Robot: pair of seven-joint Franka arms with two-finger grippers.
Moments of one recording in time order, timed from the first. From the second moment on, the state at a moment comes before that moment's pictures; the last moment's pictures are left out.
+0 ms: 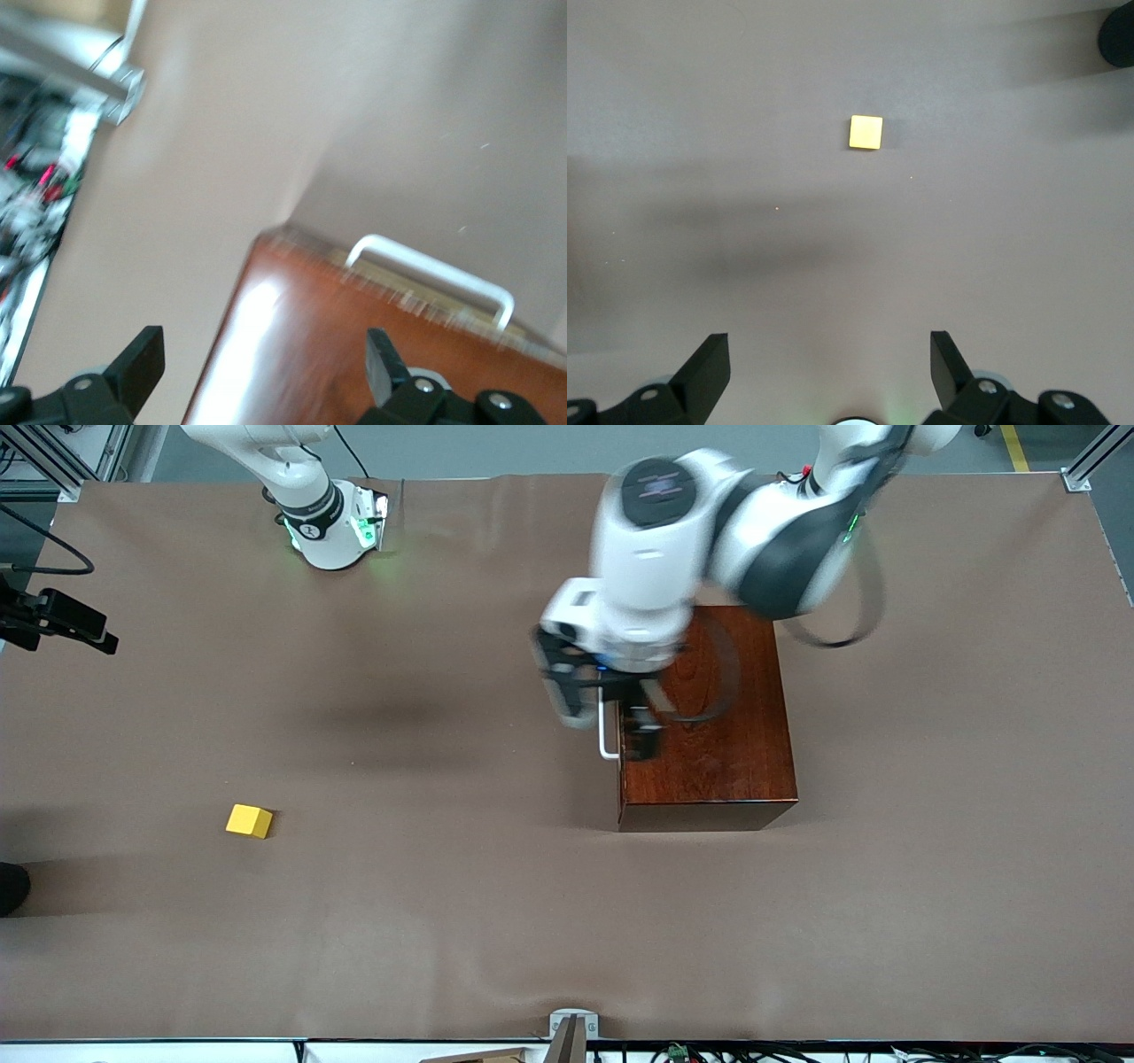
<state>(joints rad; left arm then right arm) -0.50 0.46 -0.18 -1.16 0.16 1.77 0.47 0.01 0.00 -0.08 -1.50 0.02 1.43 0.00</state>
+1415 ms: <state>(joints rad) -0.12 0.17 -0.03 -1.28 0.04 1.43 -0.01 0.01 0.00 -0.08 -1.50 0.02 1.43 0.00</state>
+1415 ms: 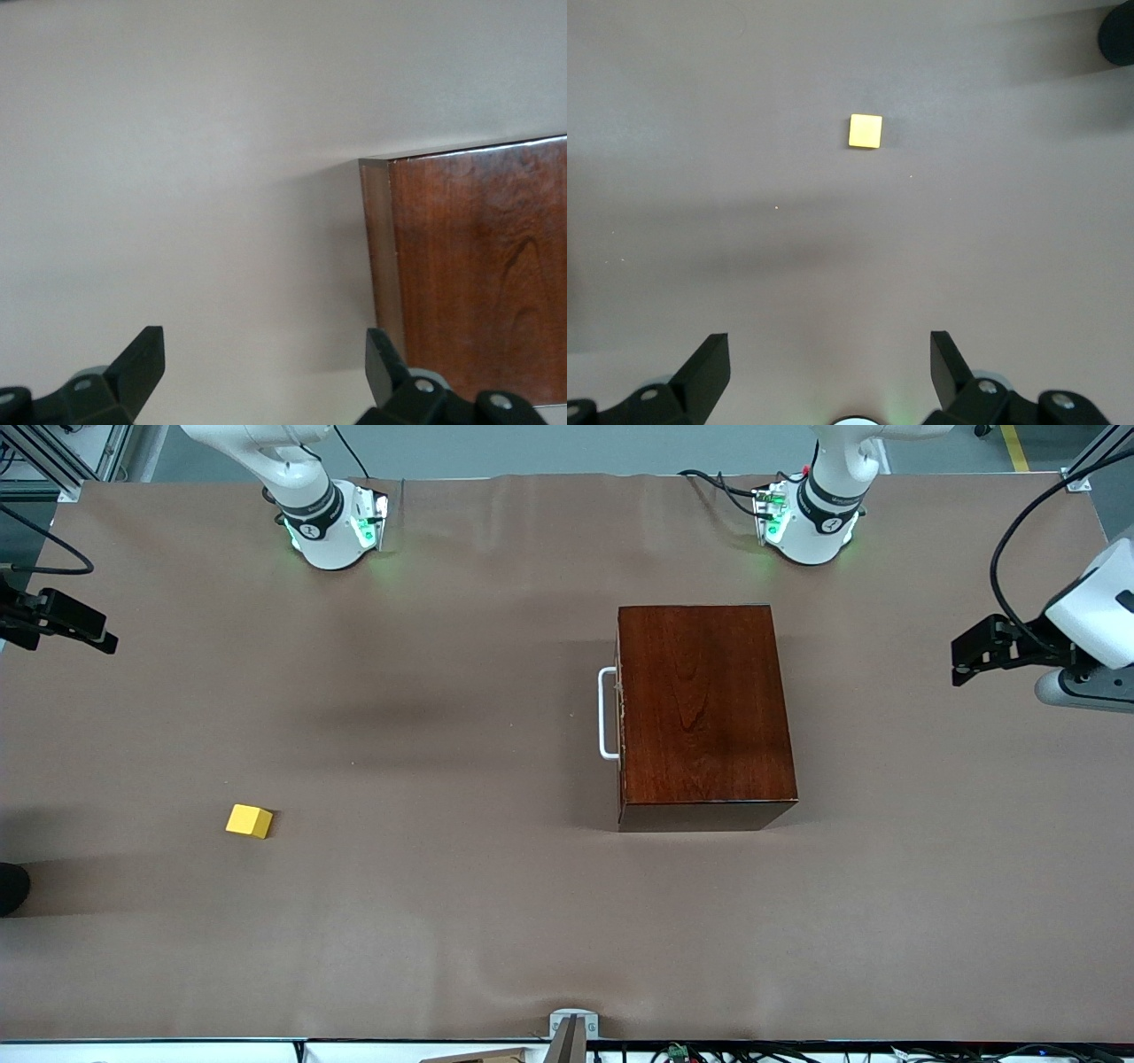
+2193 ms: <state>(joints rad) -0.11 0.00 0.04 -1.56 -0.02 1.54 -0.04 0.01 0.00 -0.08 -1.50 0.02 1.43 0.00</state>
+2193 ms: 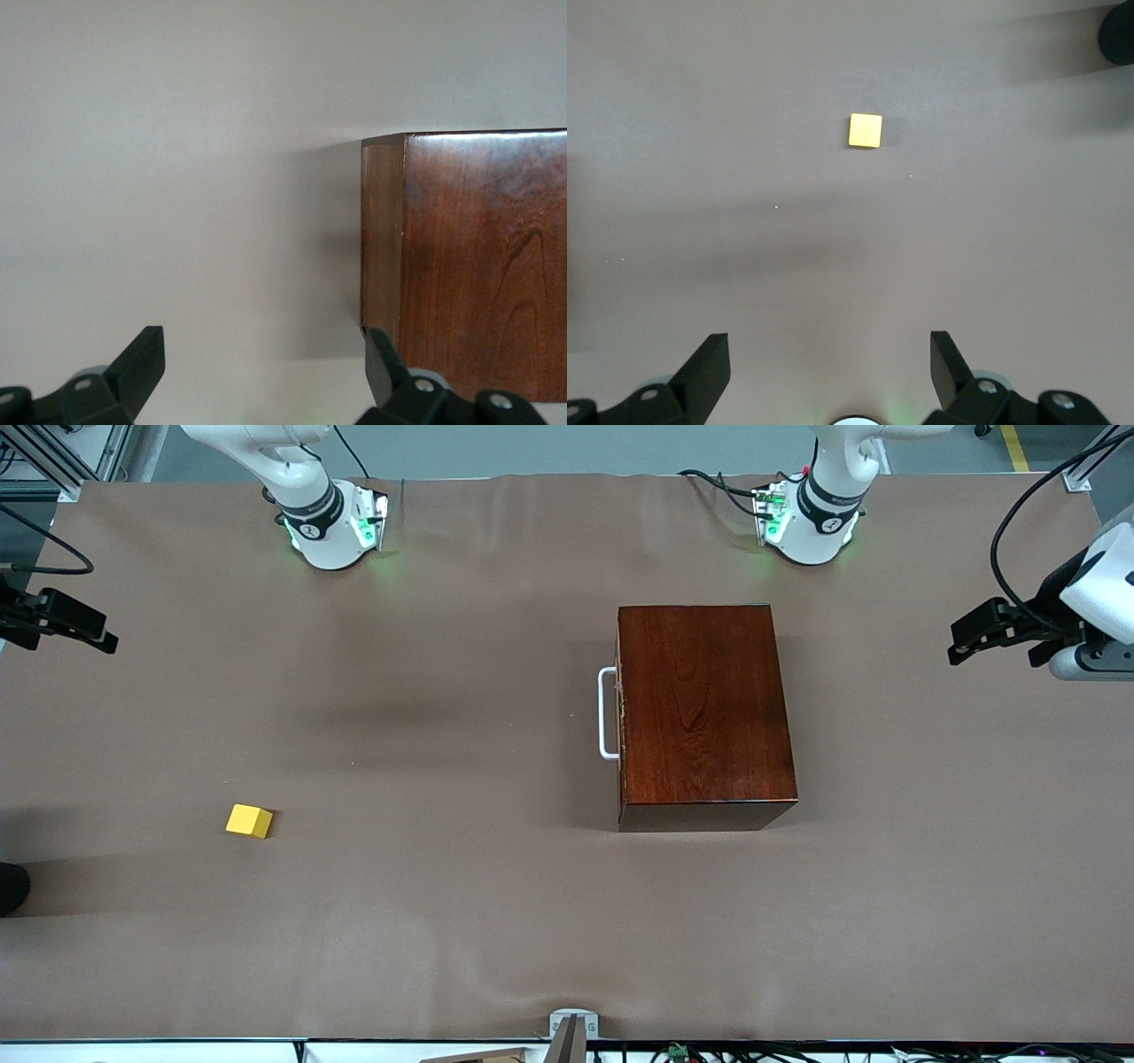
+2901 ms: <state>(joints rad) -0.11 0.00 0.04 -1.56 -0.02 1.54 -0.04 0.01 0.00 -0.08 -1.50 0.02 1.43 0.00</state>
